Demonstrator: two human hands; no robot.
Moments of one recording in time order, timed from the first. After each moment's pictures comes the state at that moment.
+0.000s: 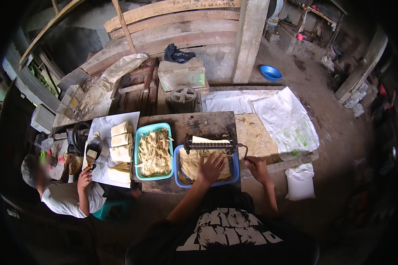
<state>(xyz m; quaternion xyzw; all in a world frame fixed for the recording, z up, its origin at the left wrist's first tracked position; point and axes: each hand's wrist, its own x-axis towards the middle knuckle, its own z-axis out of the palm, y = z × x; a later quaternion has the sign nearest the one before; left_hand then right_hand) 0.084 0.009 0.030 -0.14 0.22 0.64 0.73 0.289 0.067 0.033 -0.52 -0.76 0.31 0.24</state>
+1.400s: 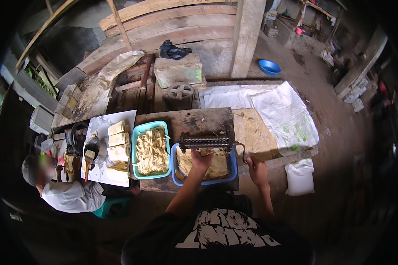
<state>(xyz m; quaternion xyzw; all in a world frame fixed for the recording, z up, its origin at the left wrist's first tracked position) 0.079 0.068 0.032 -0.18 0.21 0.74 0.62 0.295 0.066 0.042 -0.55 -0.76 0.19 0.29</state>
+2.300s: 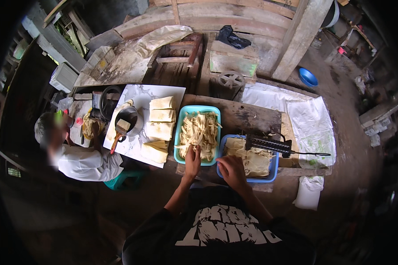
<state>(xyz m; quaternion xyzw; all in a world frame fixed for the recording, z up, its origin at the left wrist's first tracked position) -0.220 -0.101 0.017 0.26 0.71 0.58 0.32 -0.059 -0.046 0.070 -0.26 -0.87 0.30 0.30</state>
